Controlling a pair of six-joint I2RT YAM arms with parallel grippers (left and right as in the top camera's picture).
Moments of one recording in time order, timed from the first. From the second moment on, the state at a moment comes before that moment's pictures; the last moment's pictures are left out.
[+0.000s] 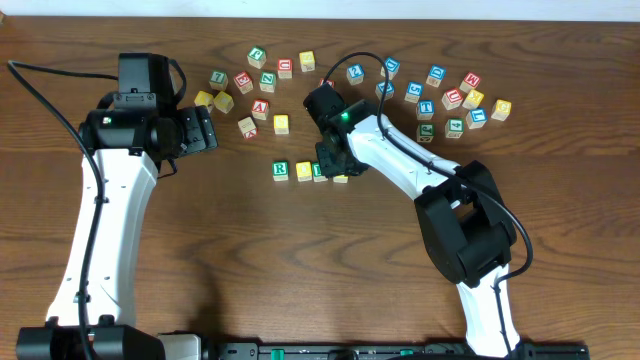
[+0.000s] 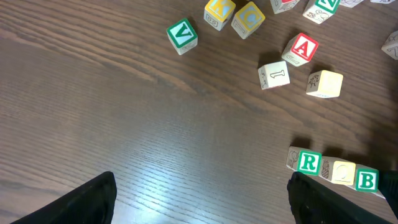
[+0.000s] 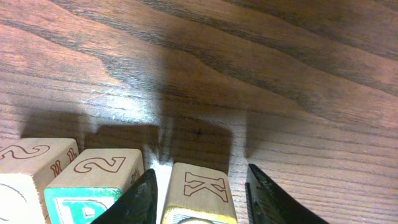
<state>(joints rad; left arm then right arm) 0.01 1.50 1.39 -0.99 -0.06 -0.26 0.61 2.21 1.68 -0.88 0.07 0.42</state>
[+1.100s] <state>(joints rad) 0.01 1.50 1.39 -0.97 -0.06 -0.26 0.39 1.91 1.77 -0.83 0.00 0.39</state>
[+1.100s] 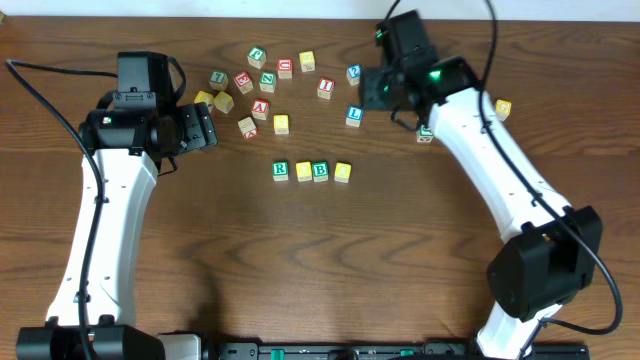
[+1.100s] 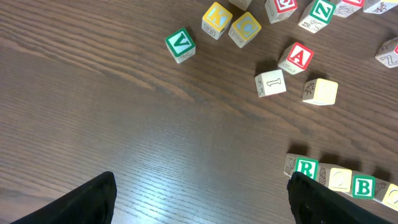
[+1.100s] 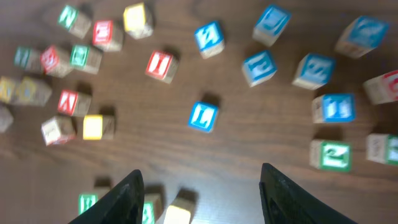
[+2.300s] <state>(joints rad) 0.01 1.50 1.39 -0.97 -0.06 -0.26 0.17 2.16 1.78 -0.73 0.10 0.25</state>
